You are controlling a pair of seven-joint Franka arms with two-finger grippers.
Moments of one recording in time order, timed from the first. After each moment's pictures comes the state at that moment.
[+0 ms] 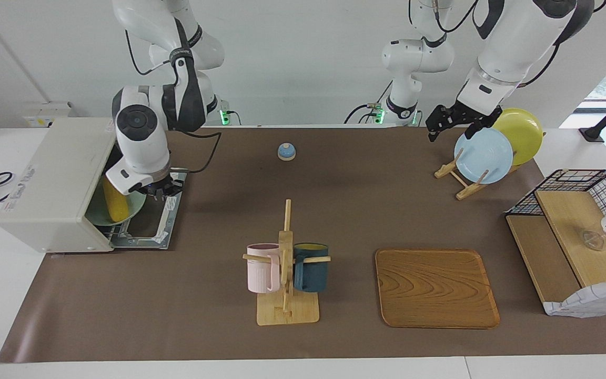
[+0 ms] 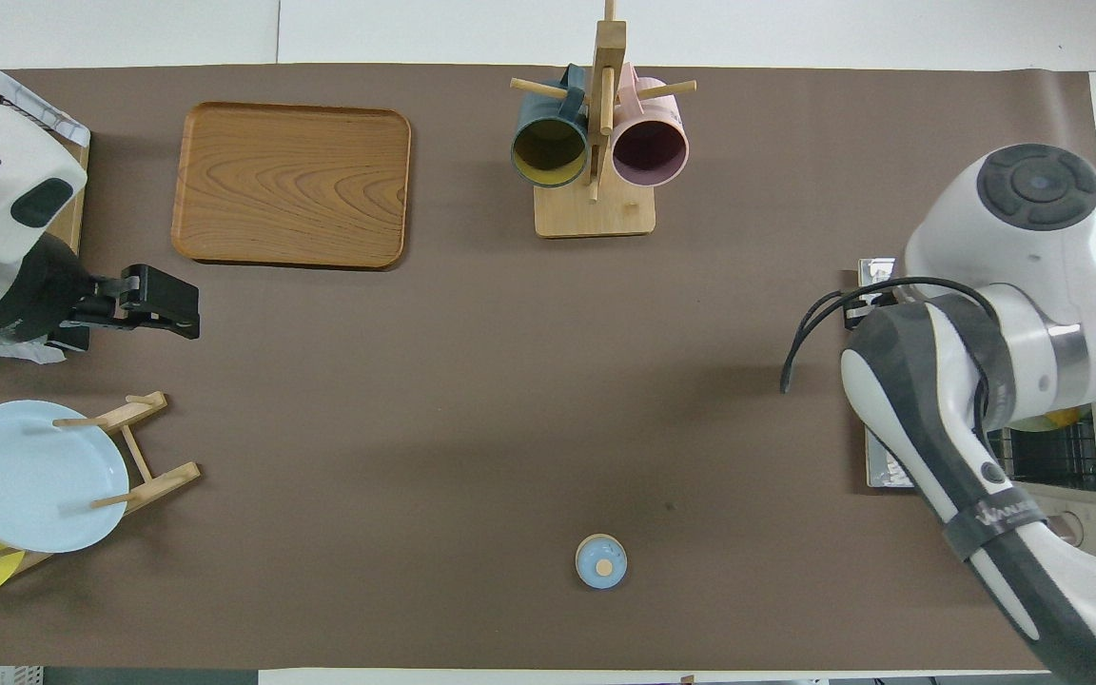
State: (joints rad) left arm -0.15 -0.02 -0.07 -1.60 -0.05 1.48 -0.24; right arm 0.13 0.14 0.01 -1.95 -0.20 1.92 0.25
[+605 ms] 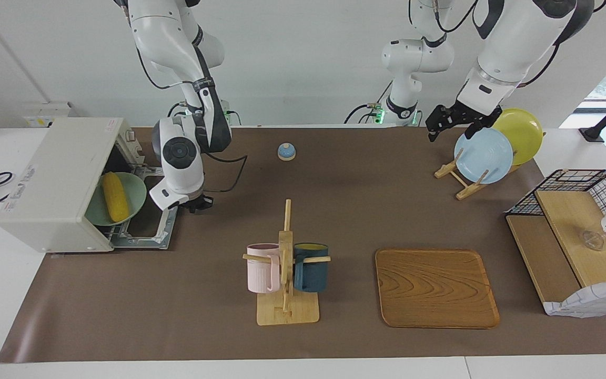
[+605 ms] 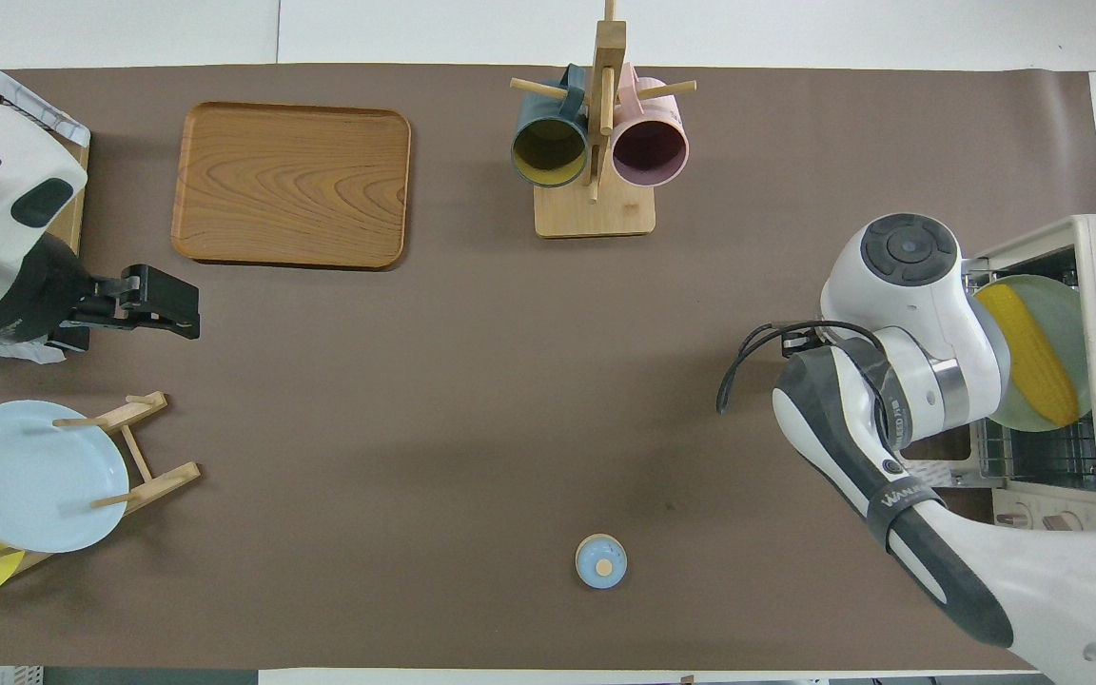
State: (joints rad) left arm -0.15 -0.02 -0.07 -1.60 -0.05 1.48 -0.24; right arm 0.15 0.23 0.00 -2.10 -0.20 2.11 0.35
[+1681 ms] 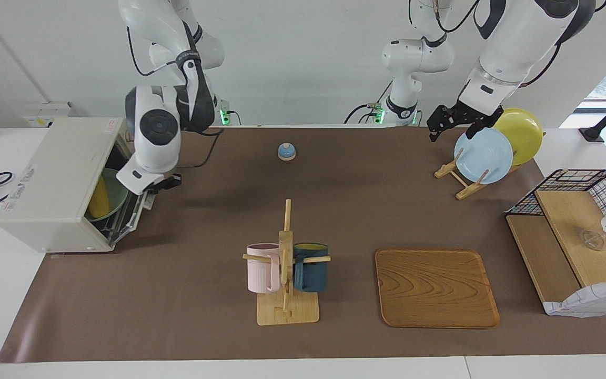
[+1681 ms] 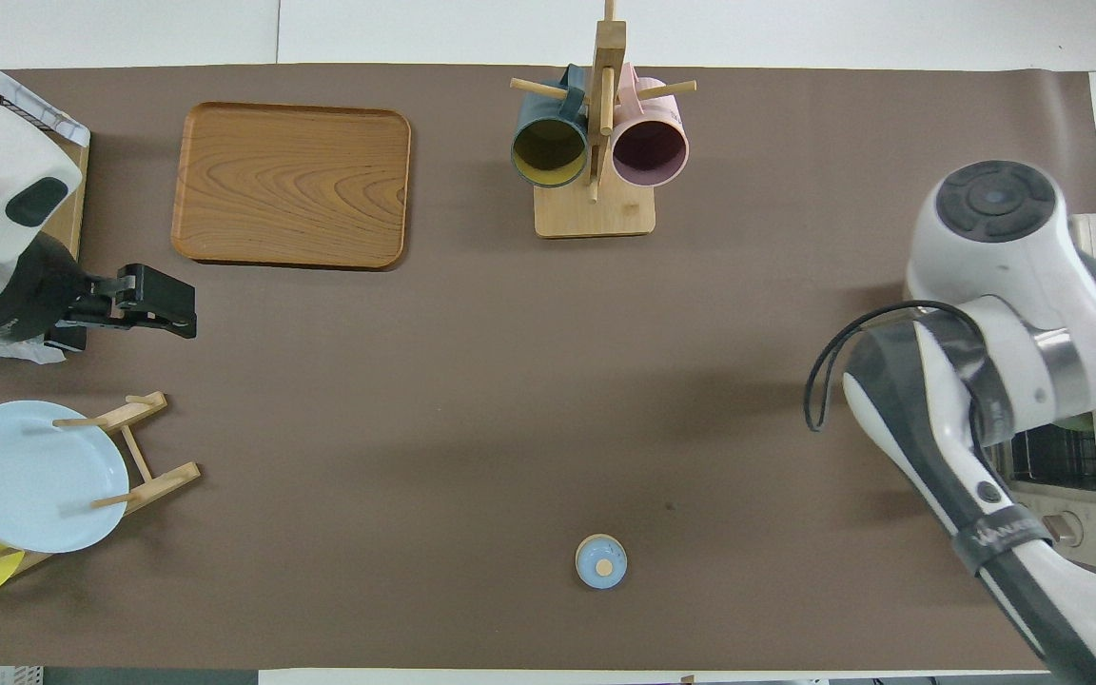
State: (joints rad) left arm -0.15 -0.02 -0.07 -1.60 -0.05 1.48 -0.24; right arm 0.05 0.08 0.01 -1.95 -0.38 1.78 0.00
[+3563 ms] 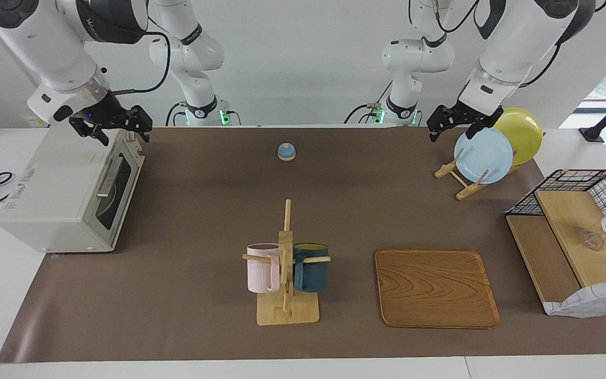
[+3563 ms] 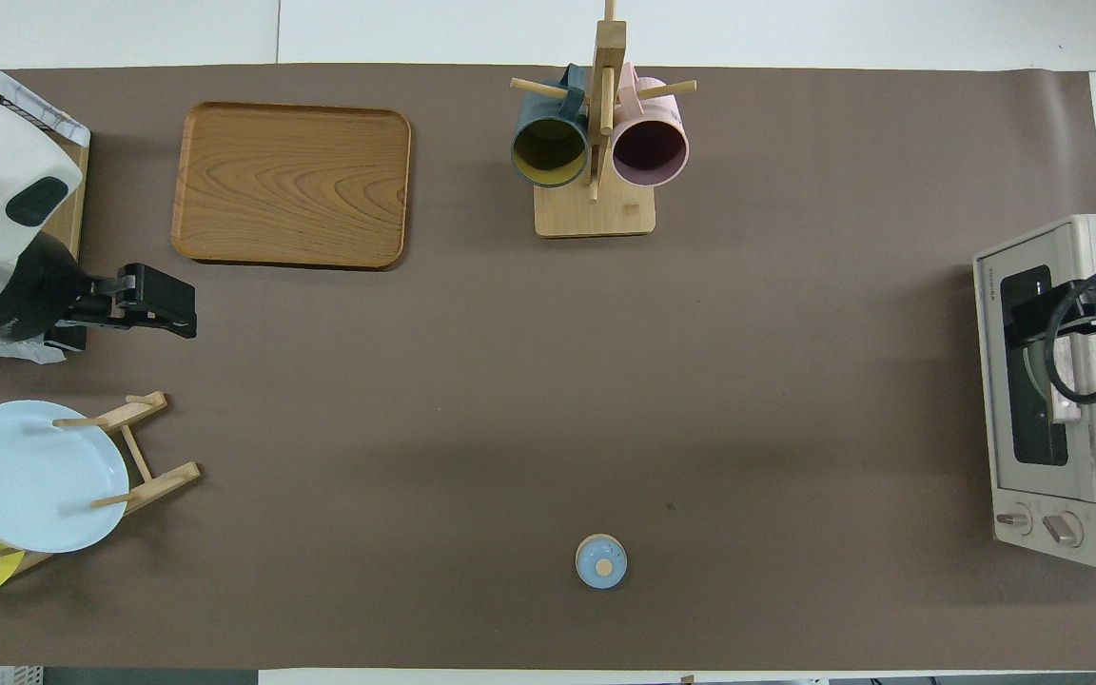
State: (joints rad) left arm -0.15 -0.02 -0.07 -1.60 -0.05 1.48 -0.24; right arm -0.03 0.00 -0.01 -1.60 -0.02 1.44 -0.13
